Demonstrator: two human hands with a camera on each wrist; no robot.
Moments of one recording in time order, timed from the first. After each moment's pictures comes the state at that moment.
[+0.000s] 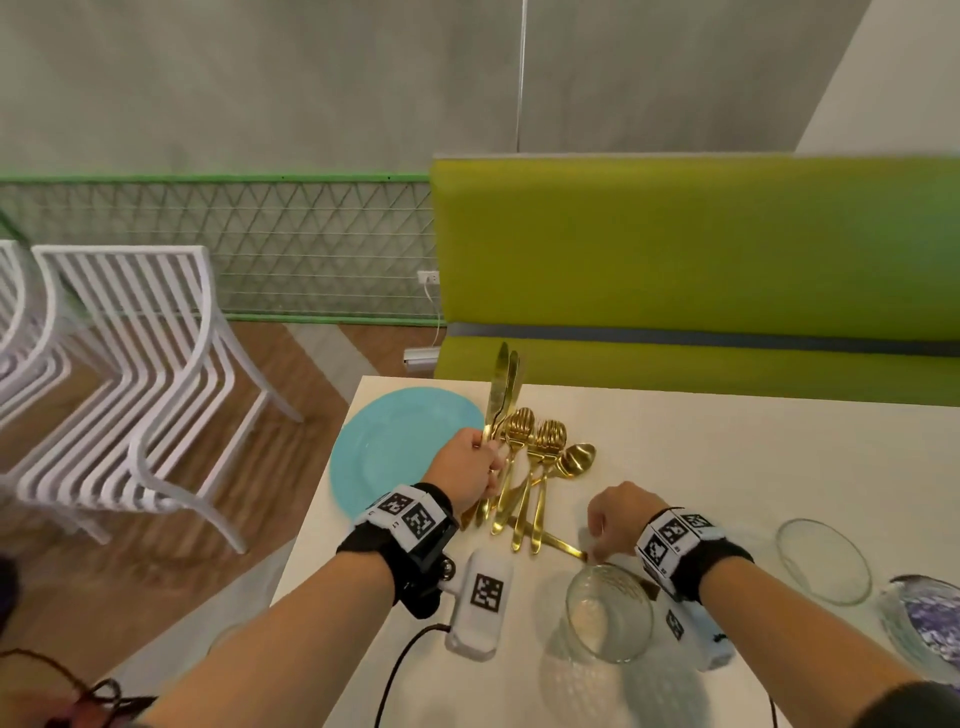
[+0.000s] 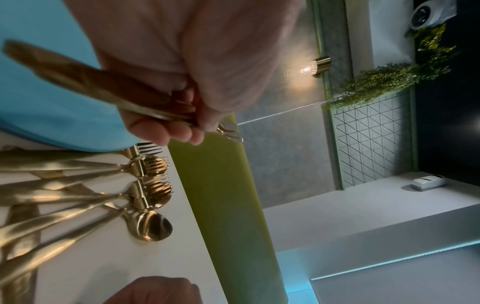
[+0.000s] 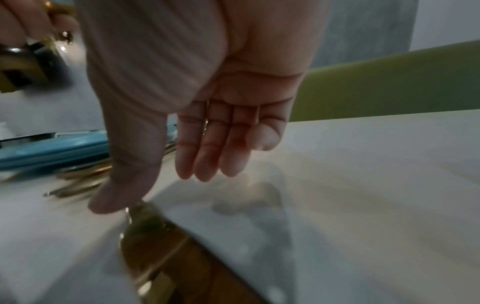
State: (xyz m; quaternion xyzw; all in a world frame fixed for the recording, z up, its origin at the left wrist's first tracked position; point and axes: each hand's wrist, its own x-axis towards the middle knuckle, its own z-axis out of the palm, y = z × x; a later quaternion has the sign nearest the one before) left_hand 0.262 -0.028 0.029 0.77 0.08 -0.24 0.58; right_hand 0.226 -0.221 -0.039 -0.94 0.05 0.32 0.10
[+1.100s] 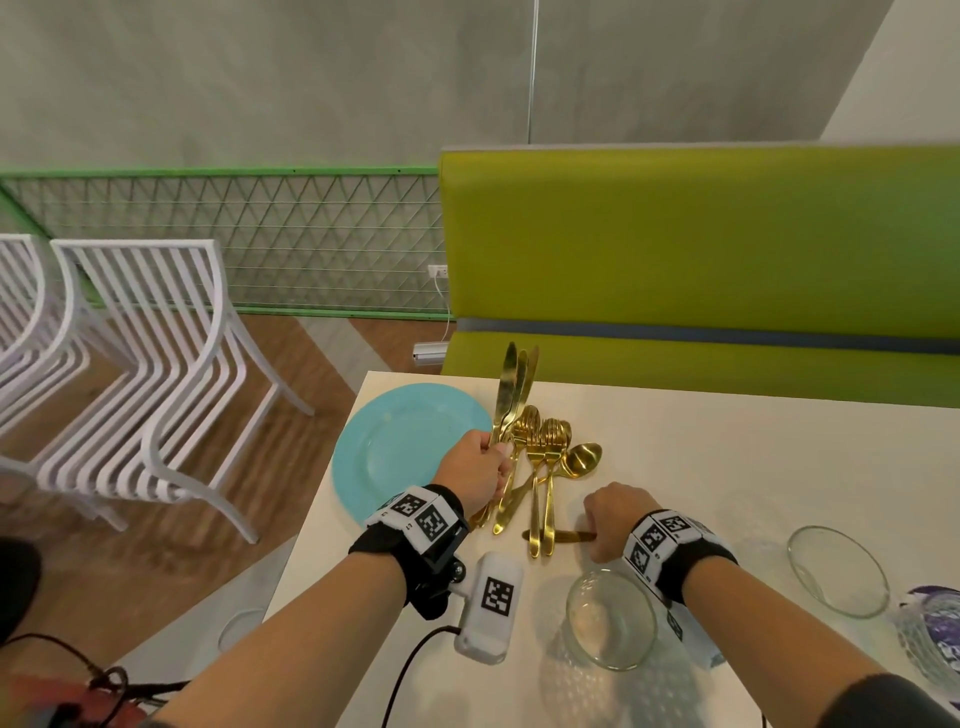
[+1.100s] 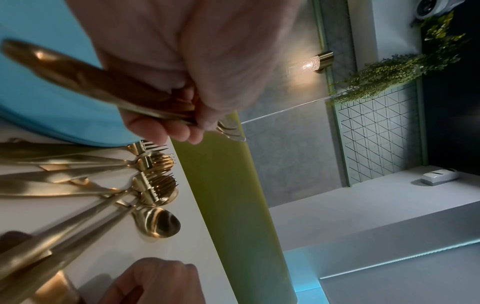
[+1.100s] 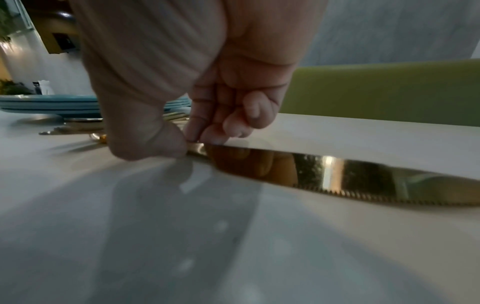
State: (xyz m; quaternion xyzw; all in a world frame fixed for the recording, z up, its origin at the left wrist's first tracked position) left_hand 0.264 -0.038 0.019 0.80 0.09 -0.23 0.56; right_hand 0.237 -0.211 -0.050 -0.95 -0.03 0.31 0.01
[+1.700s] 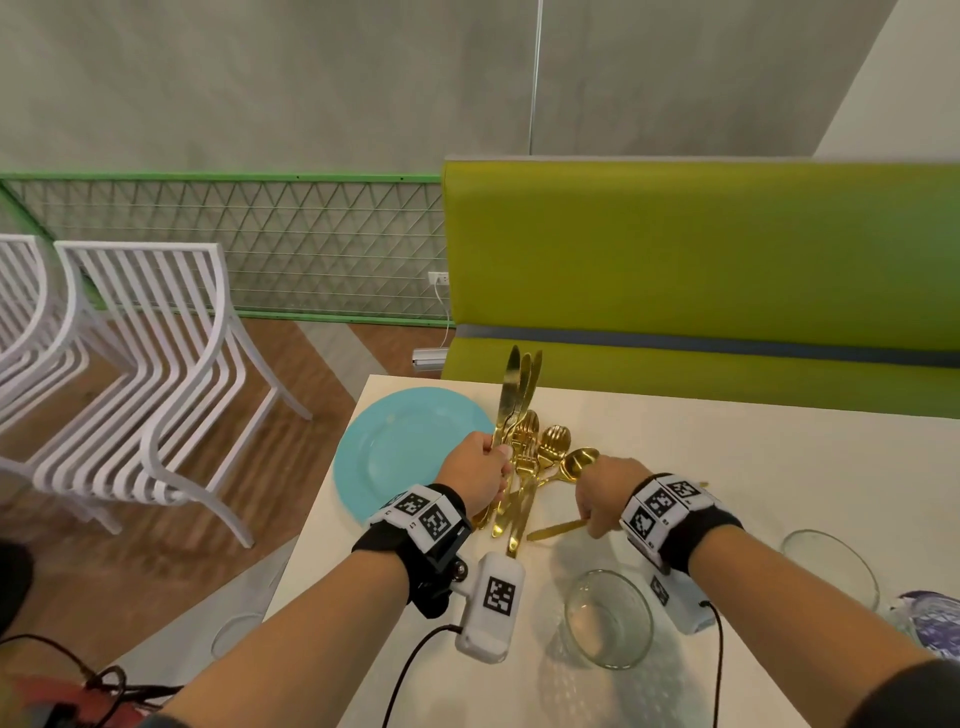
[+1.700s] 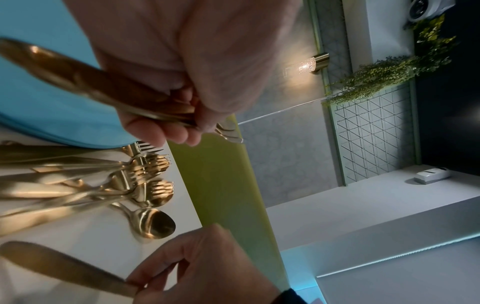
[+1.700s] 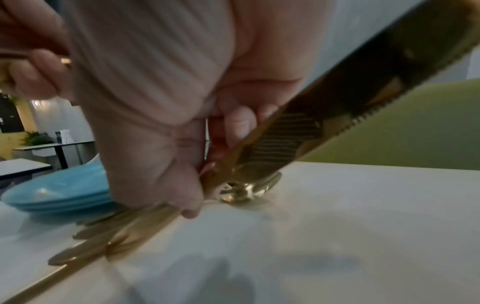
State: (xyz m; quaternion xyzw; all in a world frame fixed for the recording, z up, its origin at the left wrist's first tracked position) left_hand 0.265 -0.036 0.016 0.80 0.08 -0.23 0.55; right_hand 0.255 -0.201 -0.005 -0.94 -0.08 0.33 -0.03
